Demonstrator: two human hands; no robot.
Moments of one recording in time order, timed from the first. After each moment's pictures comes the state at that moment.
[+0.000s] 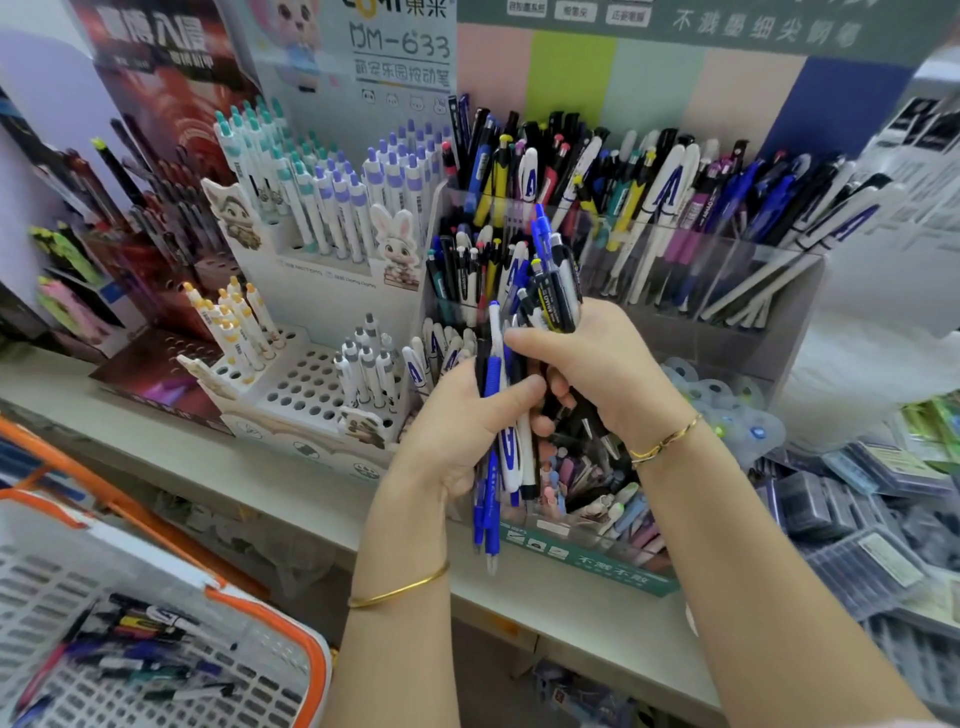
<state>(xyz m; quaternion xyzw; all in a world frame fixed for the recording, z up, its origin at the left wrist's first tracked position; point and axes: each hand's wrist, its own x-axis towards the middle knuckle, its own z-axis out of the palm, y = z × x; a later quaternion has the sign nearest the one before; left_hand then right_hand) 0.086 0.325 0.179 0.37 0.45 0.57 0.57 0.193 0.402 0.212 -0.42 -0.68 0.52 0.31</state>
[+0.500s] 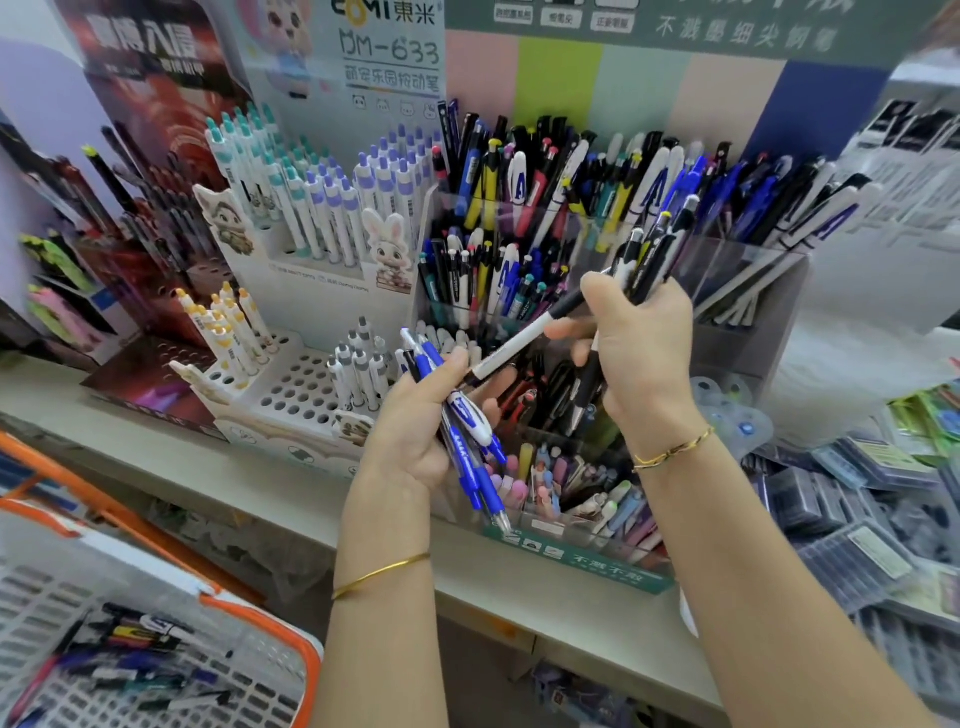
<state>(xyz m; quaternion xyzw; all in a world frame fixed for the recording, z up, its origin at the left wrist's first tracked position) 0.072 0.331 0.173 0.09 0.39 0.69 0.61 0.199 0.403 0.215 -0.40 -0.51 0.52 0.56</state>
